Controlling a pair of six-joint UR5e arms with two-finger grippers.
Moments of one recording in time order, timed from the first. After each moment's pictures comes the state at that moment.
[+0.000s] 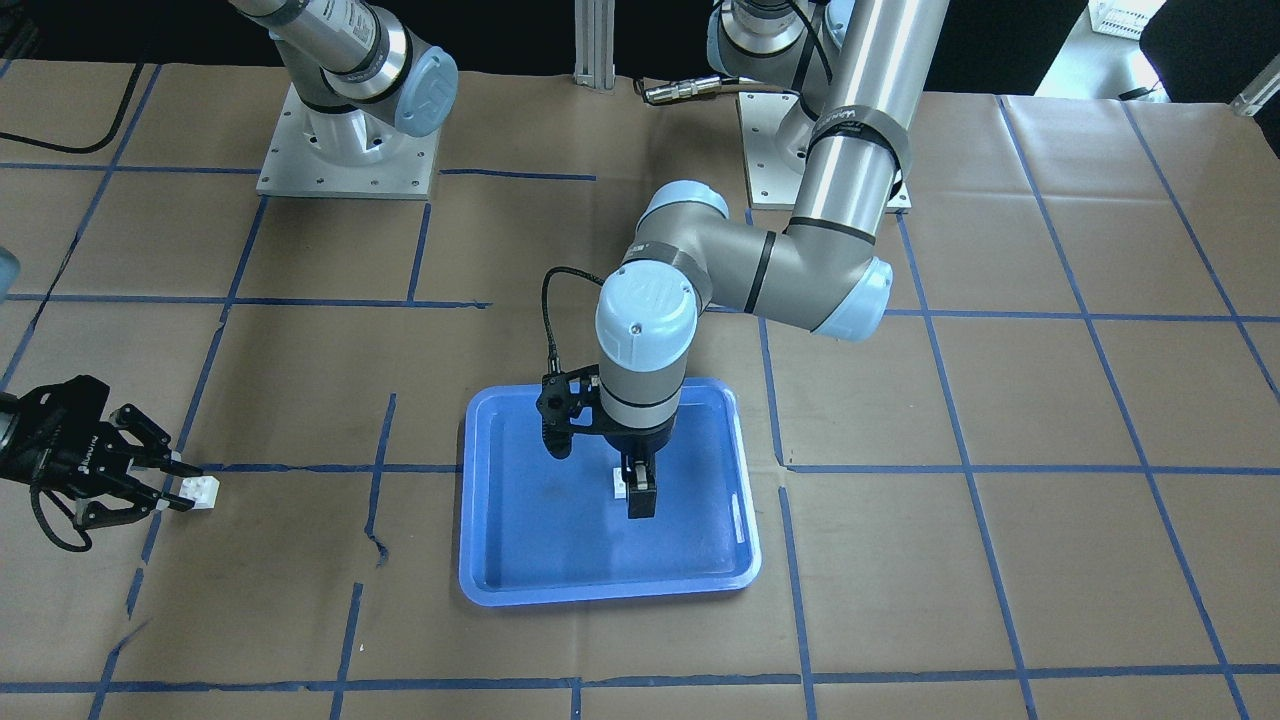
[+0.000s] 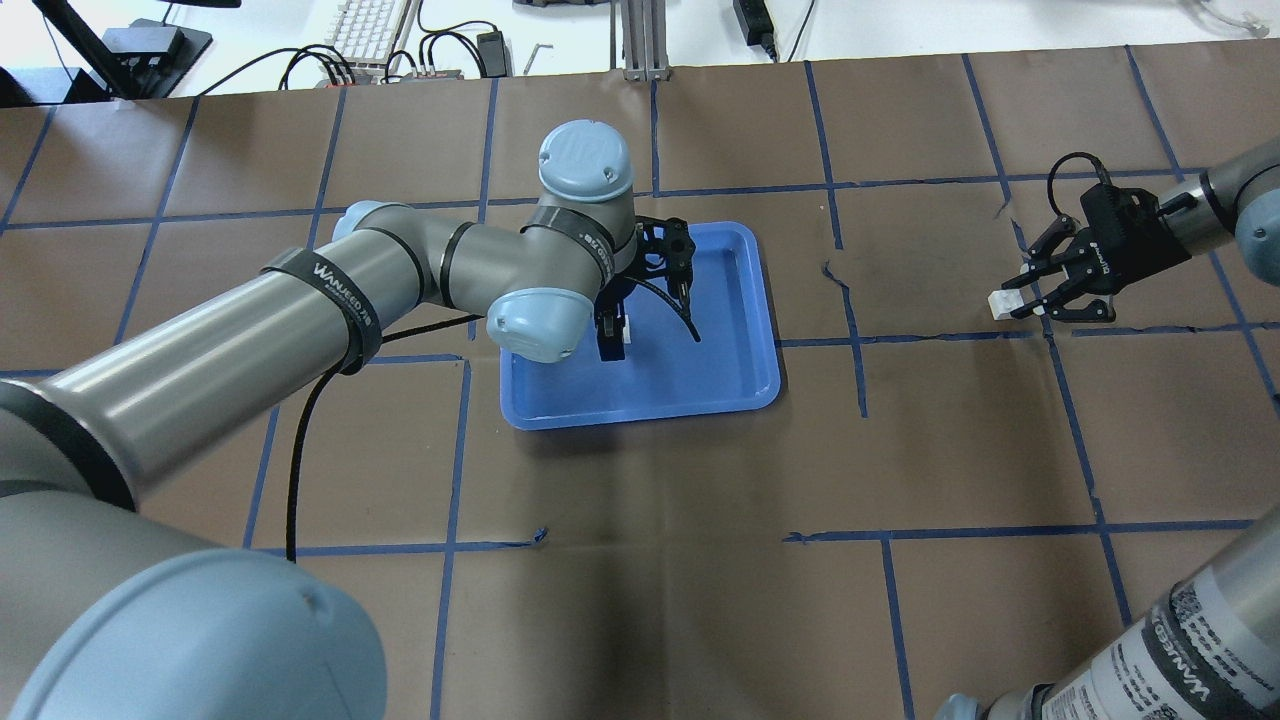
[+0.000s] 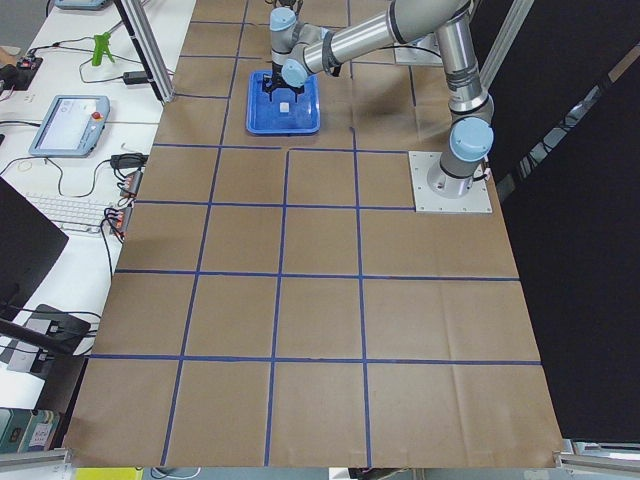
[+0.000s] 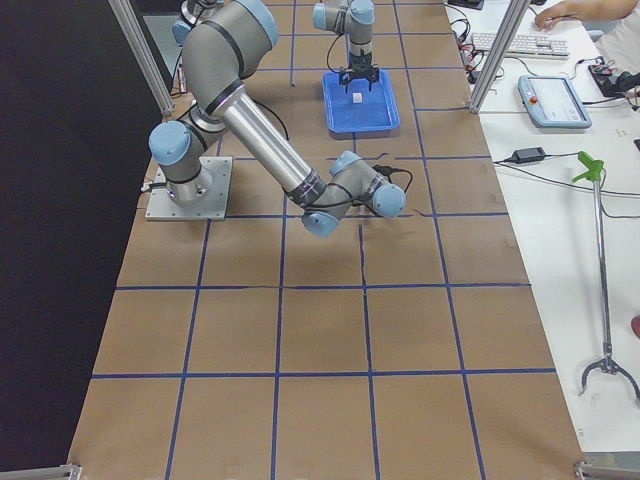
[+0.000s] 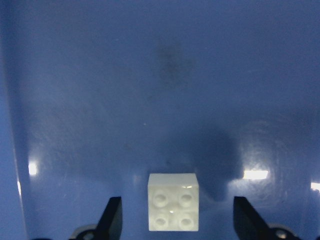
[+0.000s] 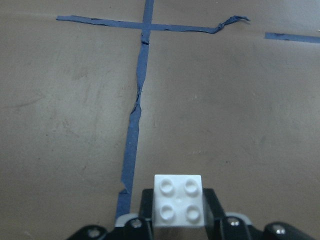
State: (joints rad) left arm -1.89 -2.06 -1.64 -0.97 1.60 1.19; right arm 0.99 -1.05 1.70 -1.88 -1.05 -2.33
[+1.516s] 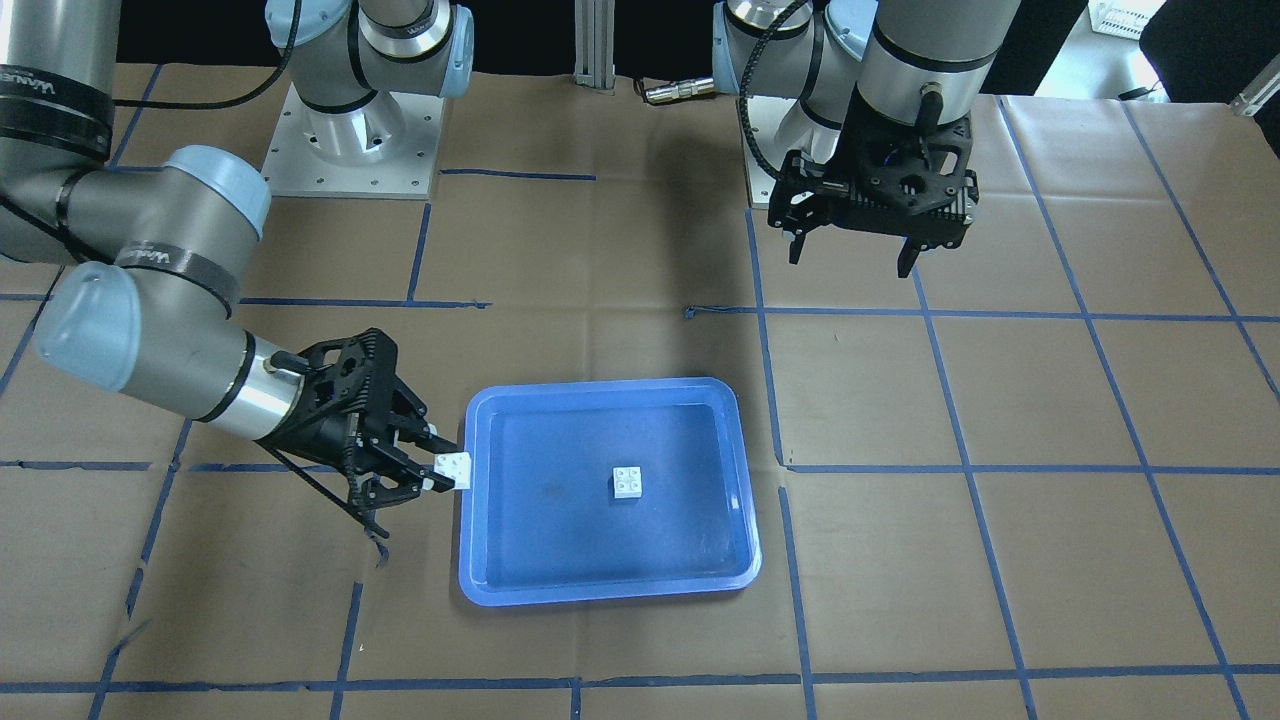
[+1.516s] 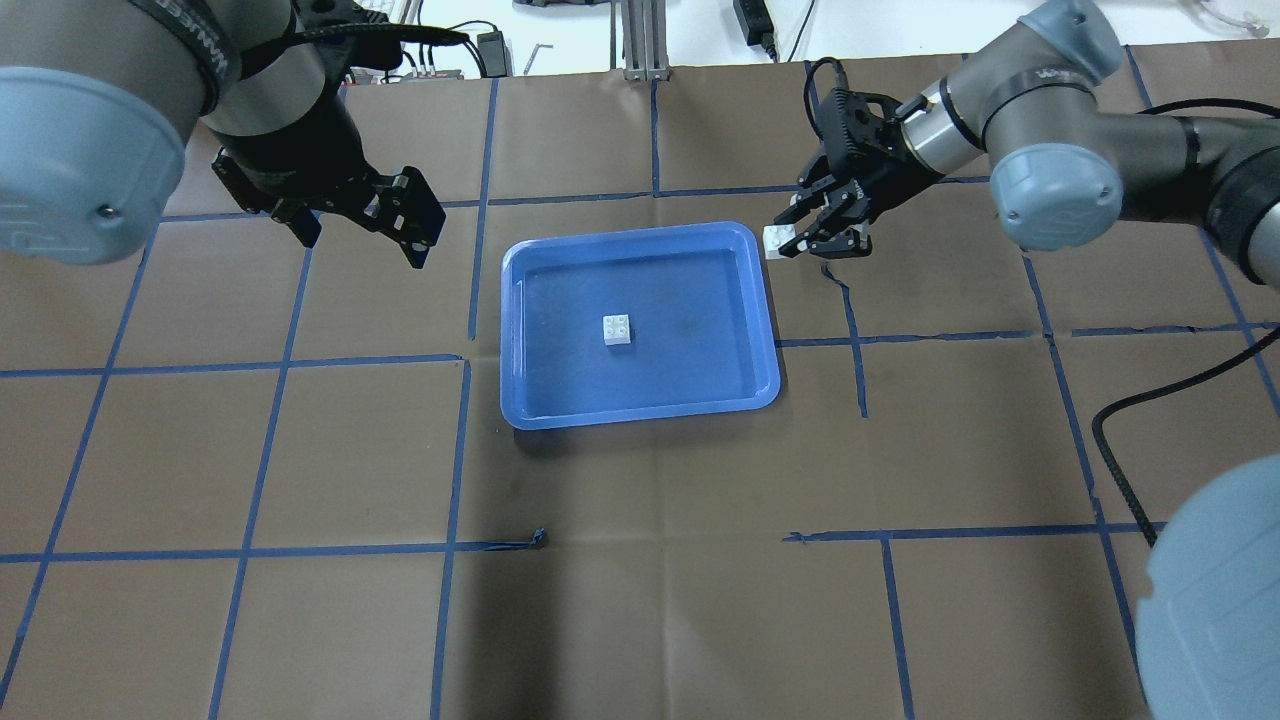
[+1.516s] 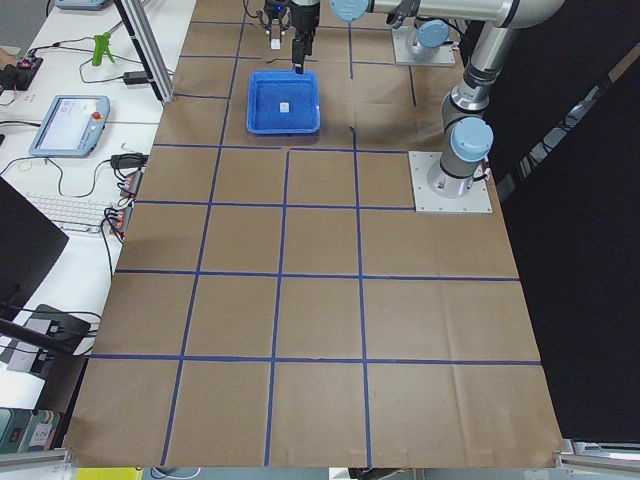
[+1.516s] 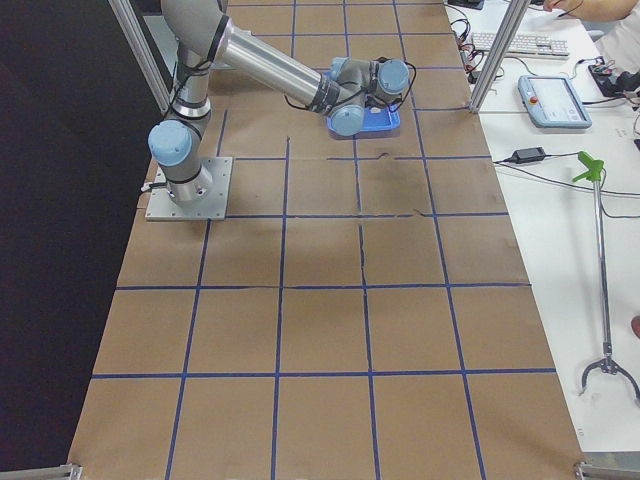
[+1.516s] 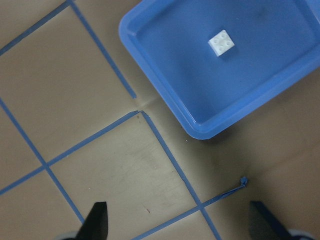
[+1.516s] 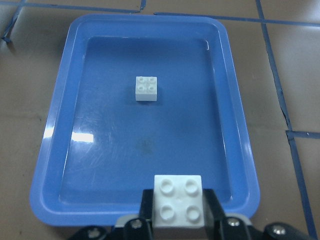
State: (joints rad) left arm -1.62 -1.58 -1.56 -1.54 1.63 0.09; right arm 1.50 -1.20 1.70 -2.04 -0.92 -1.72
